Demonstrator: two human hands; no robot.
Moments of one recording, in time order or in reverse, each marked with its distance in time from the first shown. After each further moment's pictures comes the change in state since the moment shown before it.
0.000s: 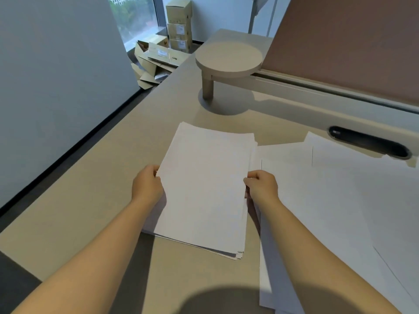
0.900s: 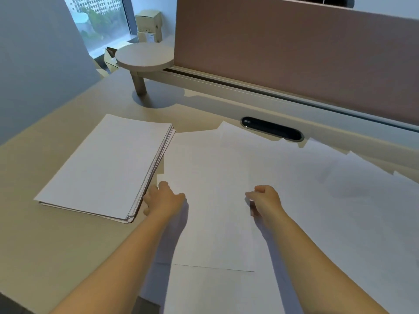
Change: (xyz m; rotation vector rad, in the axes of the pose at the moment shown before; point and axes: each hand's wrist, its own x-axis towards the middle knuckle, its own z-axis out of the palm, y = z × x) left_hand -0.176 0.124 0.164 0.183 -0.178 -0.102; right_hand -0.034 0.124 -0.219 0.325 0.021 0.263
